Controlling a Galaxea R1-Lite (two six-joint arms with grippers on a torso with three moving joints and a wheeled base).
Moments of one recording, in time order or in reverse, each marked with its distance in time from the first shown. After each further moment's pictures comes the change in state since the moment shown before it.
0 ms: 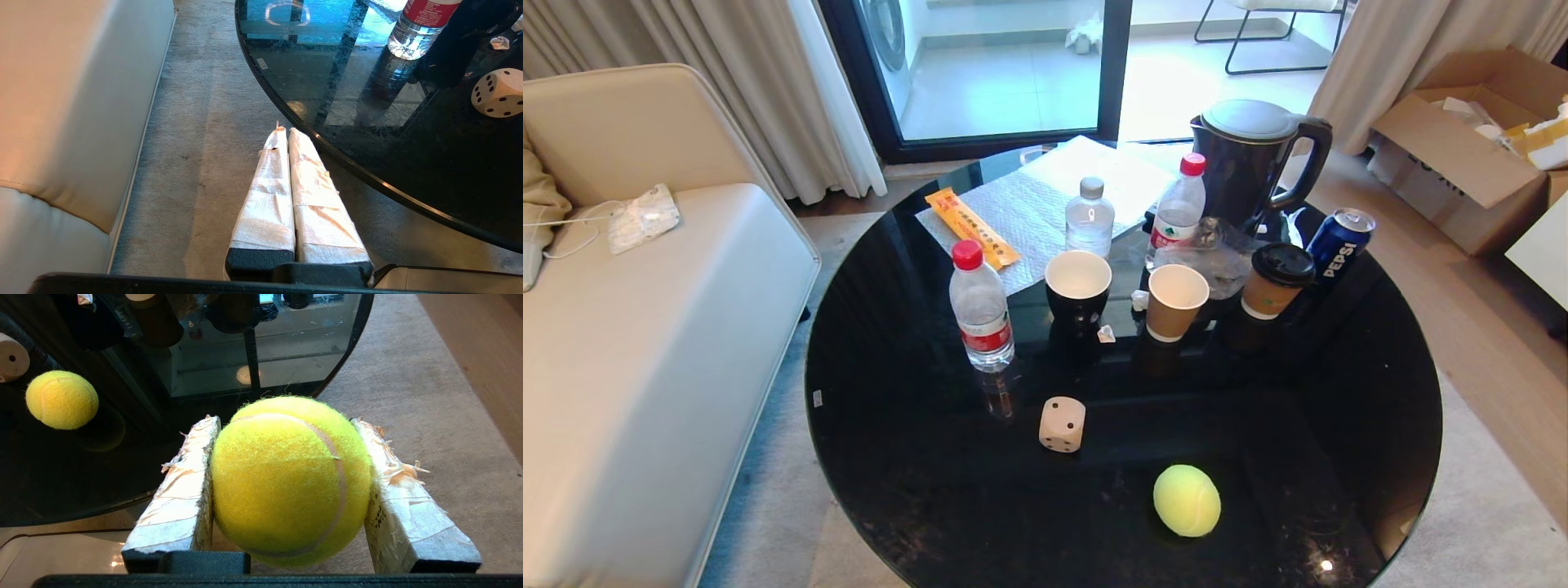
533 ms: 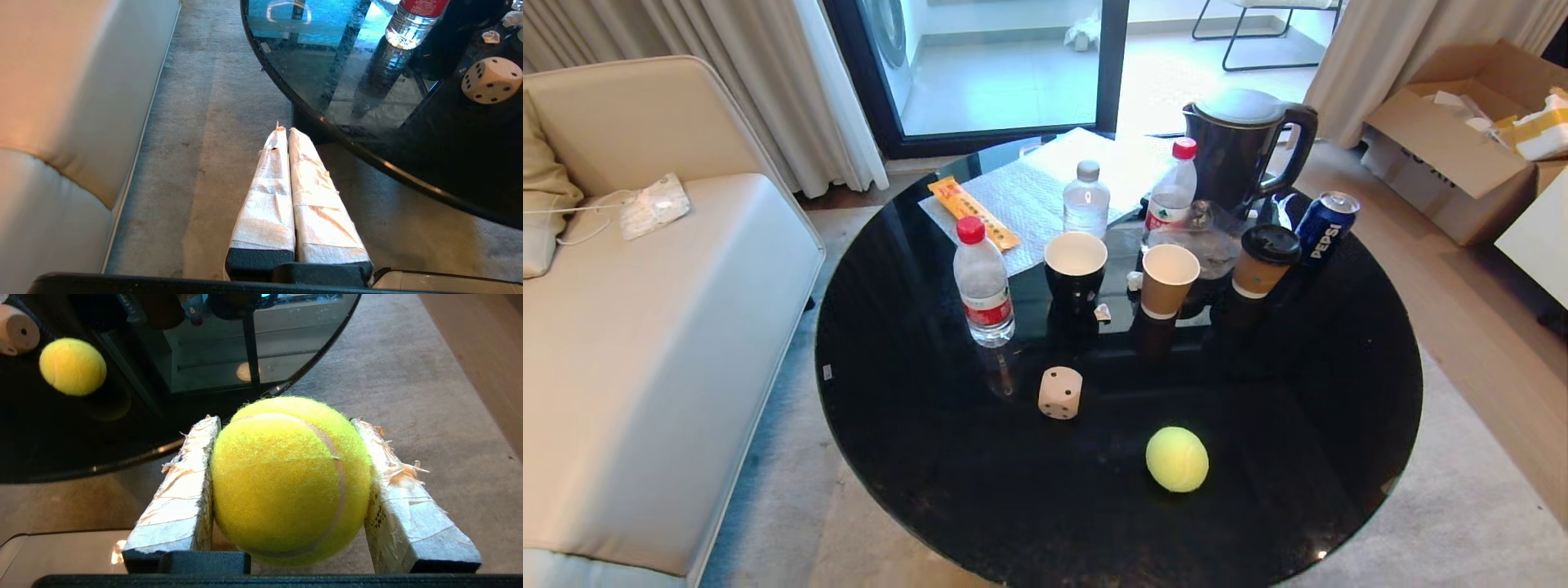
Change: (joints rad) left arm 0.000 0.000 0.000 0.000 0.015 -0.034; right arm 0.000 0.000 0.000 0.000 0.001 0.000
